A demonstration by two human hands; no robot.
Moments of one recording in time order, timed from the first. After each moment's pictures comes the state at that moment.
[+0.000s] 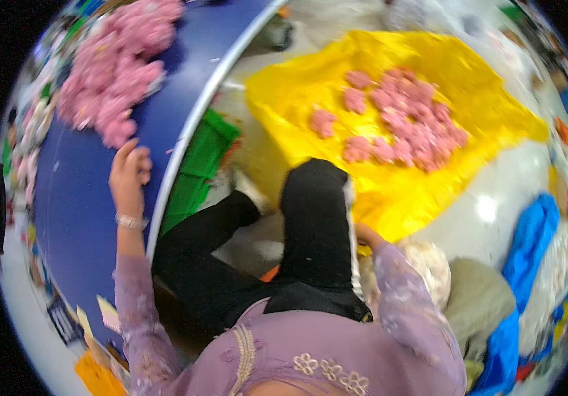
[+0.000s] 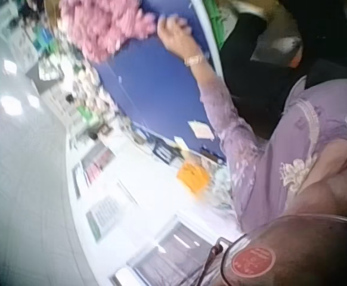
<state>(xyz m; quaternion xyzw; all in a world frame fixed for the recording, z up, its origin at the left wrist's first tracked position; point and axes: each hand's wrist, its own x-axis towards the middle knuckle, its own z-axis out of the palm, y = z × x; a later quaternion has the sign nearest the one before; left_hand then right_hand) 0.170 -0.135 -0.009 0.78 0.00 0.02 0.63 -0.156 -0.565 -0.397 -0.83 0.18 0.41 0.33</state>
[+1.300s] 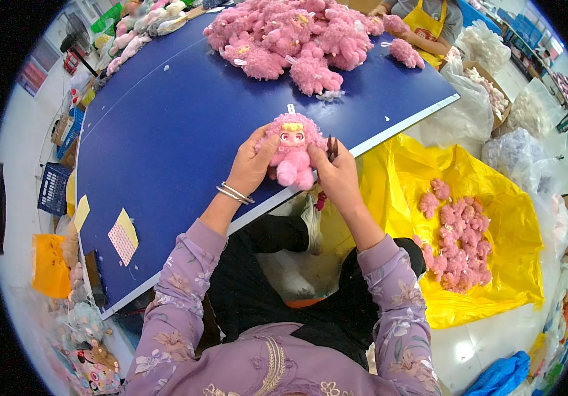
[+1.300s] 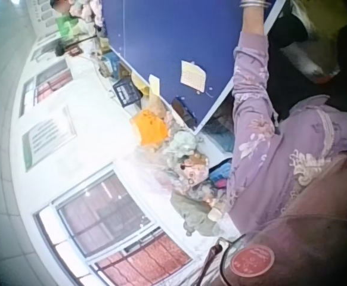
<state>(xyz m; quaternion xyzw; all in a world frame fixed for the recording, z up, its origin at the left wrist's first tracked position) 0.151 -0.104 -0.010 0.68 -0.08 0.02 0.73 0.162 -0.292 -0.025 -0.67 -0.09 0.01 0.74</state>
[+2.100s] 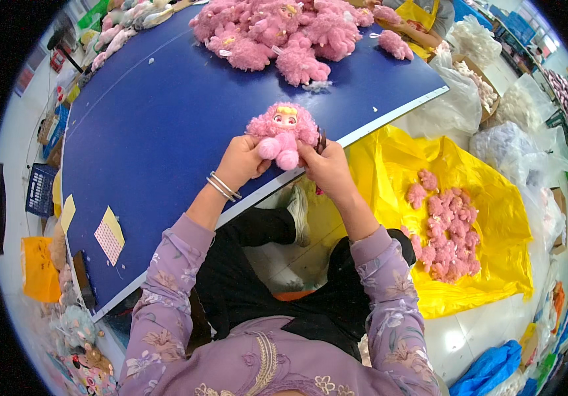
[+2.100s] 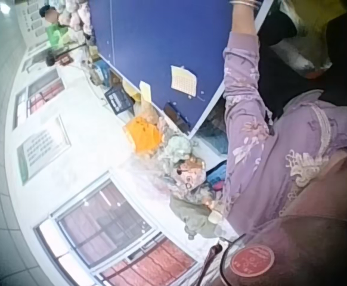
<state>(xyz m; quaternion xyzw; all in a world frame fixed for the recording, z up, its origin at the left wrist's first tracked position) 0.157 -0.107 -0.026 0.70 -0.01 -0.10 0.71 0.163 -0.304 -0.018 -0.64 -0.06 0.14 0.75</state>
